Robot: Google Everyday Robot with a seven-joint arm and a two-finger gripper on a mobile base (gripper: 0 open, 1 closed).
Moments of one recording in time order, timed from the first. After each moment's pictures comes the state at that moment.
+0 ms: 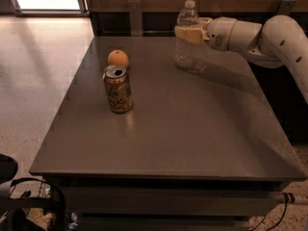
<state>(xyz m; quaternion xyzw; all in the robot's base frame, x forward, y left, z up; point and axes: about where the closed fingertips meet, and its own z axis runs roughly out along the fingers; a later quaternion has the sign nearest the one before) 0.762 -0.115 0.942 -0.35 0.64 0.30 0.61</state>
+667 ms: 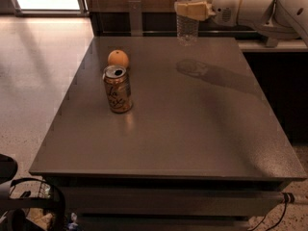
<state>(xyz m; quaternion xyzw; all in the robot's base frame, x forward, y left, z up) 0.738 -0.106 1.022 -0.42 0.61 0.26 0.63</state>
